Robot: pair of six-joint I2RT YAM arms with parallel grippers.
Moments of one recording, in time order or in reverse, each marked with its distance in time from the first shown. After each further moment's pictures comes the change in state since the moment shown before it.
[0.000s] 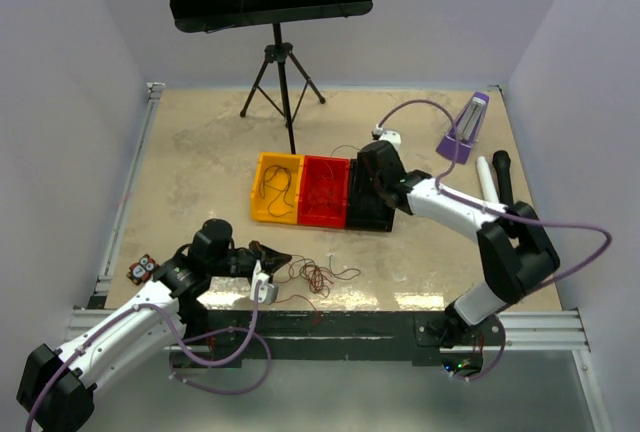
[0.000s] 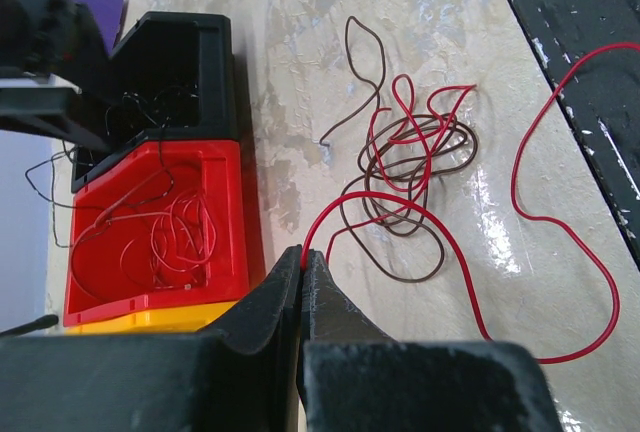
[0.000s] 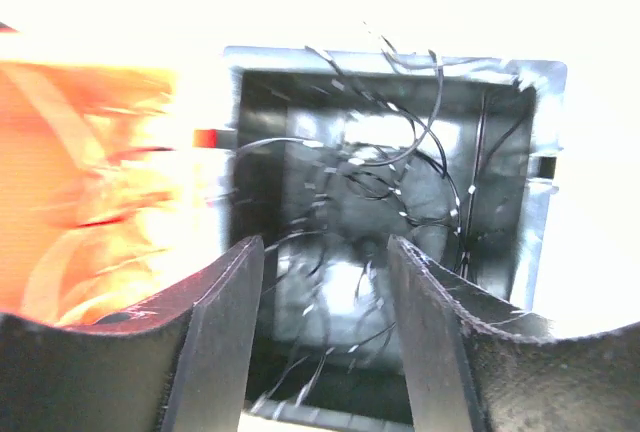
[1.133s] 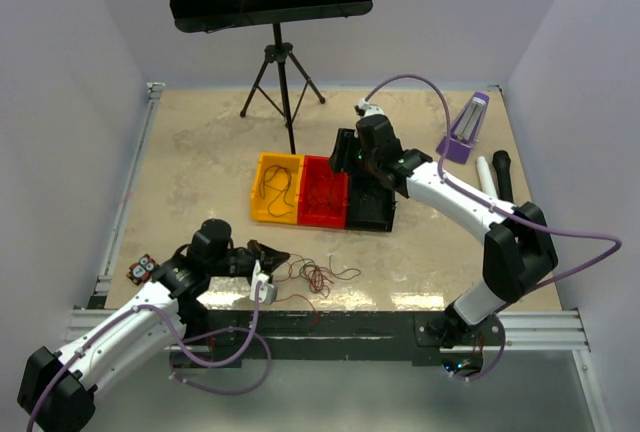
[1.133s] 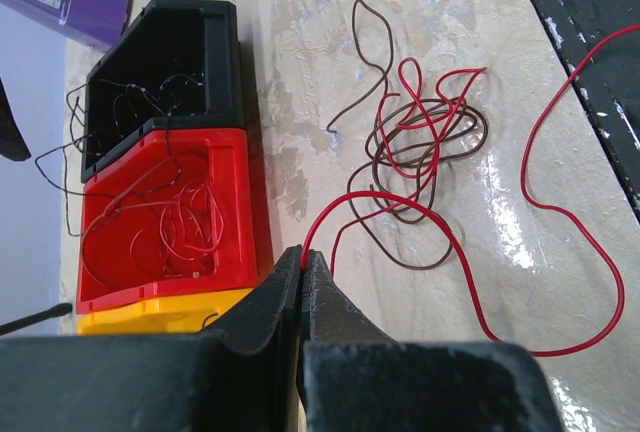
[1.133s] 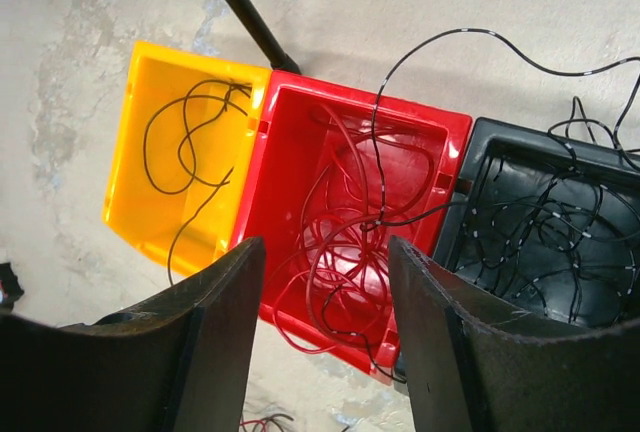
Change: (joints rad) left arm 0.011 -0.011 0.000 -0.015 -0.018 0.031; right arm 0.019 -0.012 0.238 -0.077 -0.260 0.018
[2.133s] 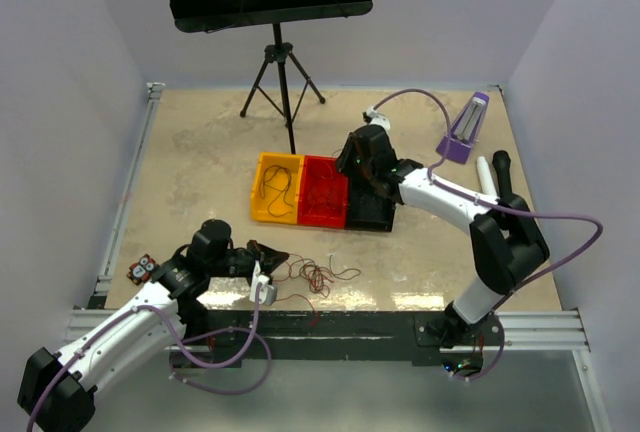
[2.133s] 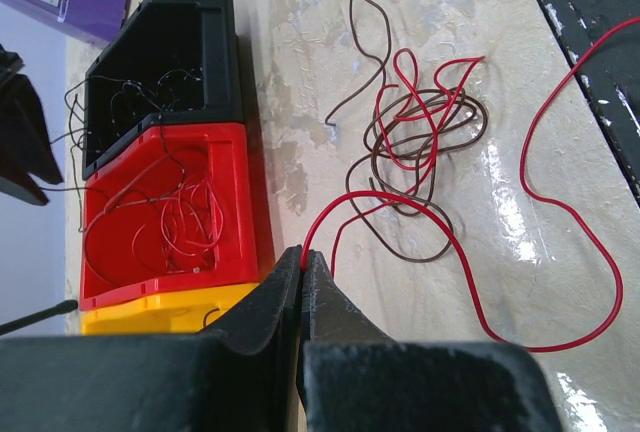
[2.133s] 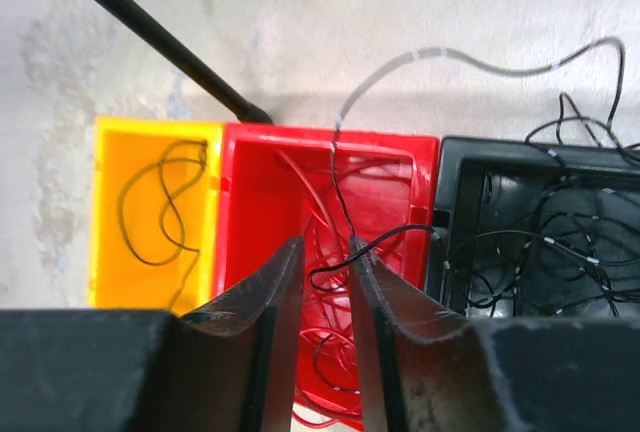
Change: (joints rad) left arm 0.000 -0.006 0.000 -0.017 -0.013 0.026; right arm 0.001 0.069 -0.104 0.188 0.095 0.156
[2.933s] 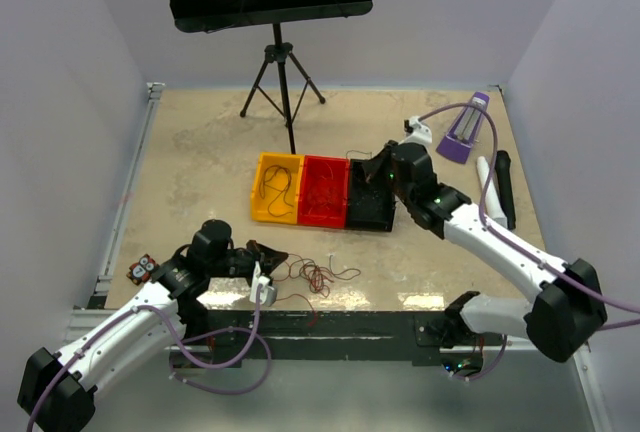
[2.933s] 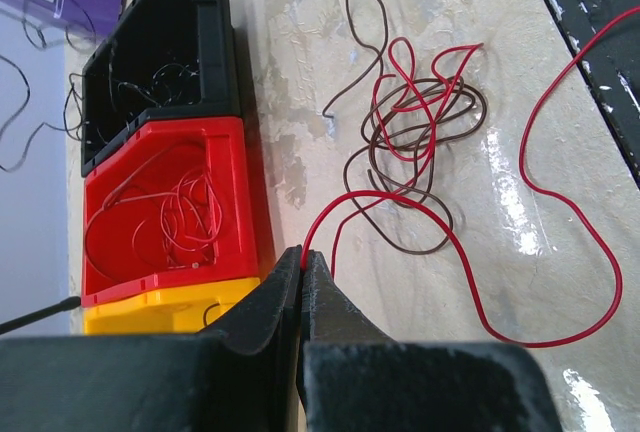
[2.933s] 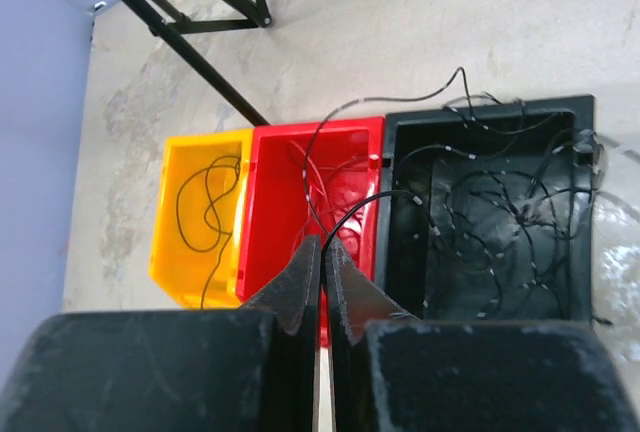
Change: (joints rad) left arm 0.000 0.000 0.000 -0.015 -0.013 0.027; right arm 0.001 -0.394 -0.203 -0.014 0.127 0.037
